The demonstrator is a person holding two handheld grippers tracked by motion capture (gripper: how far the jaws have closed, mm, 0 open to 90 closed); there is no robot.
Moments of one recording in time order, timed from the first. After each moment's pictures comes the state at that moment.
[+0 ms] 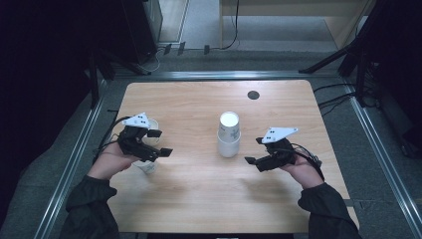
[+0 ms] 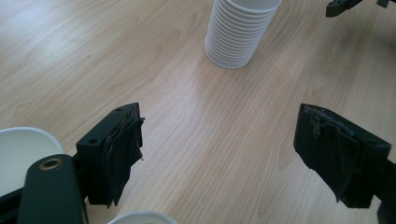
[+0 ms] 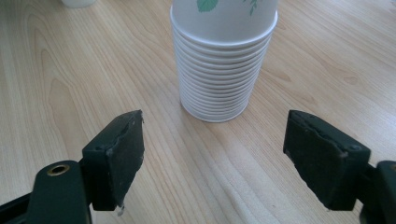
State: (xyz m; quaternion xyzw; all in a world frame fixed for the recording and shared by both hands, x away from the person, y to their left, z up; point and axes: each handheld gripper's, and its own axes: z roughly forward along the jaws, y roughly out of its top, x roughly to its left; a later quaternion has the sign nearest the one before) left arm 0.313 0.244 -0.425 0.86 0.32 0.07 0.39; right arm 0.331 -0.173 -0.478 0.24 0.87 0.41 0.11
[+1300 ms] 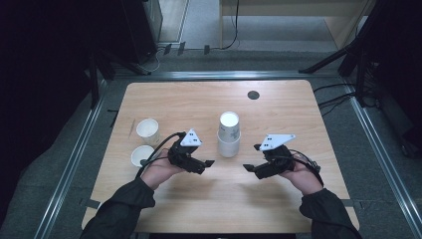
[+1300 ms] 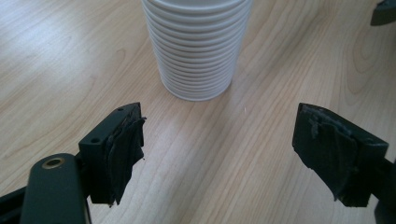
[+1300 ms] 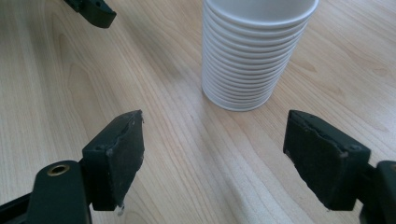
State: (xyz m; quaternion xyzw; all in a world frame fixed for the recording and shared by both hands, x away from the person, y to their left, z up) left arm 0.313 0.132 -0.488 0.87 0.28 0.12 0.38; right arm 0.316 -0.169 -0.486 0.23 0.88 0.40 0.10
